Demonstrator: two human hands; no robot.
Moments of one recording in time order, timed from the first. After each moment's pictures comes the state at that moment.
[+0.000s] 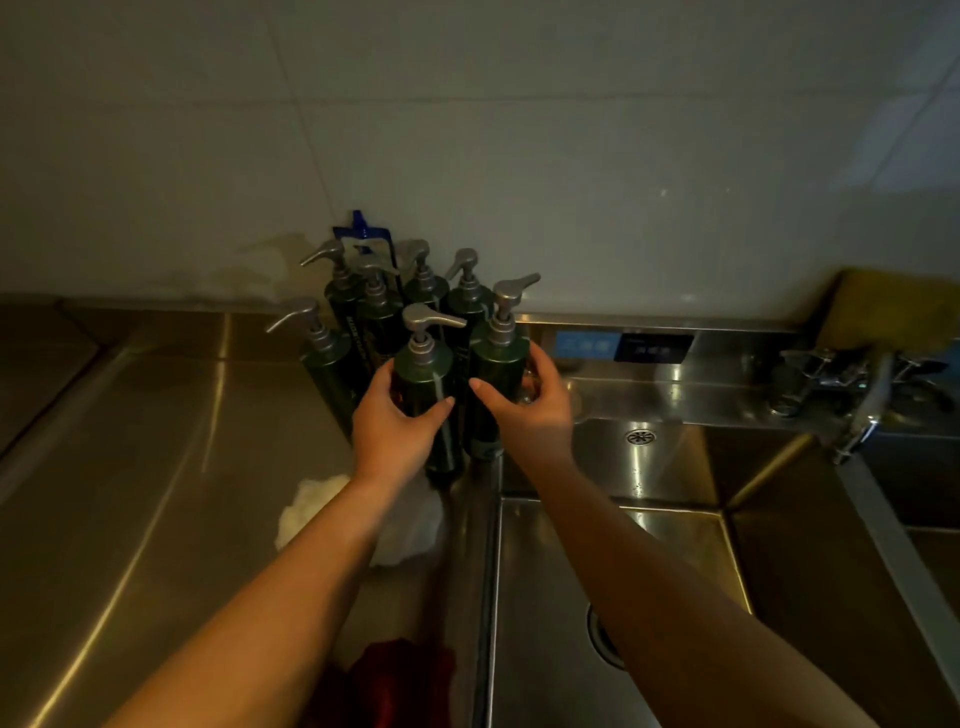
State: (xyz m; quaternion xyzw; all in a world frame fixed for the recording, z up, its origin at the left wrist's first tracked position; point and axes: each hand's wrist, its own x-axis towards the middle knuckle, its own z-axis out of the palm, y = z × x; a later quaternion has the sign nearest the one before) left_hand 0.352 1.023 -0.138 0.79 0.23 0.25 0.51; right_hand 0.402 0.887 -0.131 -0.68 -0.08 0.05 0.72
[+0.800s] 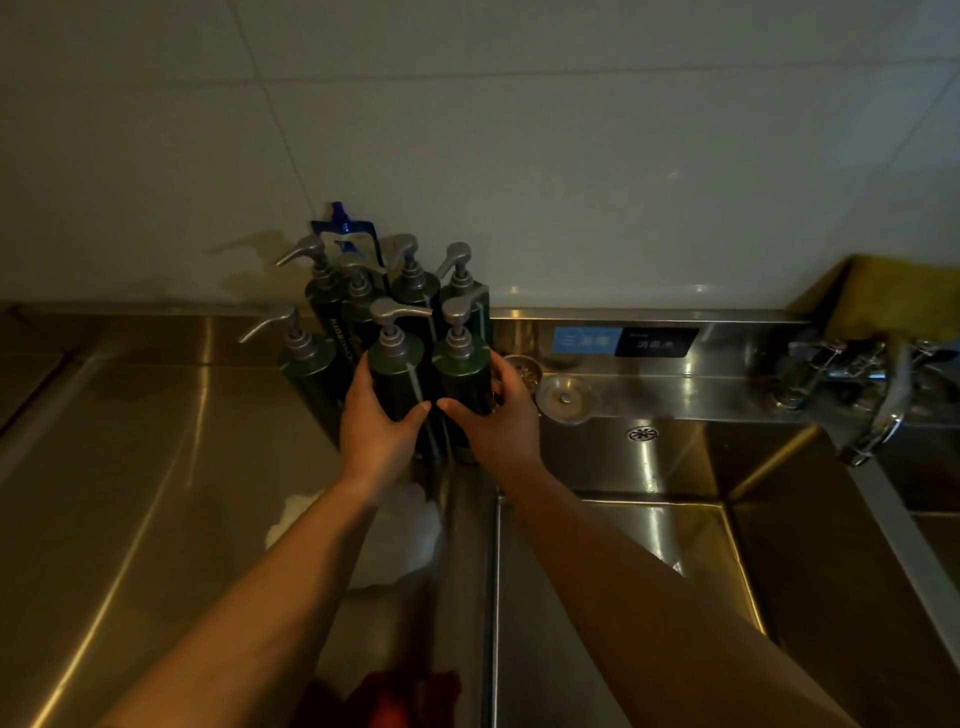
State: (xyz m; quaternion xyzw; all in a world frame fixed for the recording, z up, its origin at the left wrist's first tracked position) left_hand 0.368 1.047 -0.154 0.80 0.22 0.22 0.51; right_hand 0.417 0.917 -0.160 -0.74 -0.11 0.07 0.66
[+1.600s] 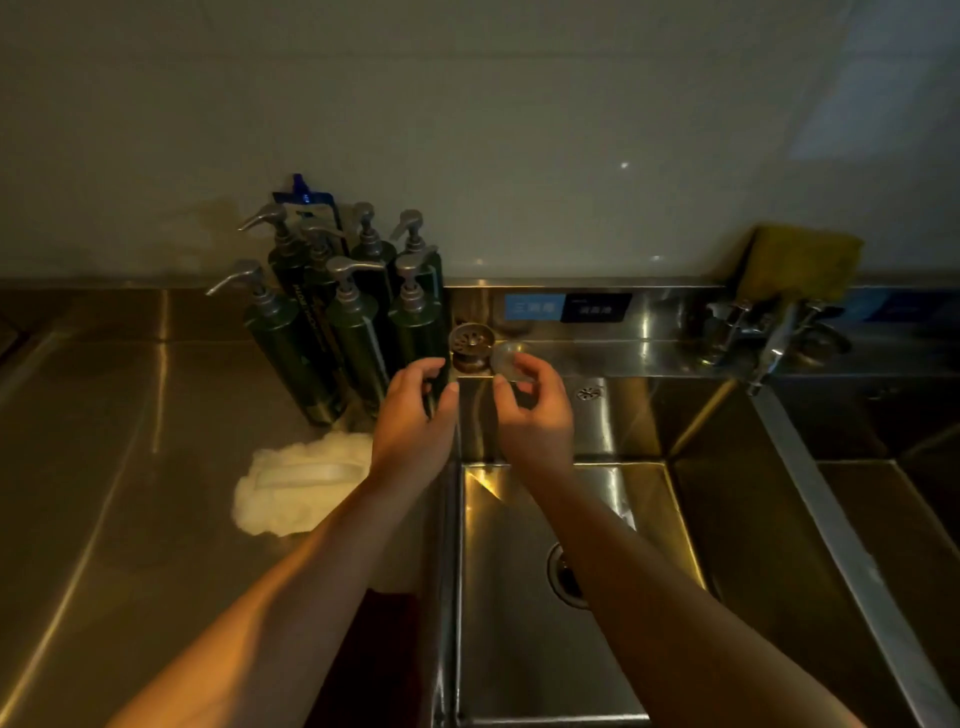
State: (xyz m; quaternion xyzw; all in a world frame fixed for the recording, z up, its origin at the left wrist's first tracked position) left_hand 0.320 0.948 -0.138 0.83 0.17 0.18 0.50; right_hand 0.363 0.831 -0.155 -0.74 -0.01 -0.01 0.68
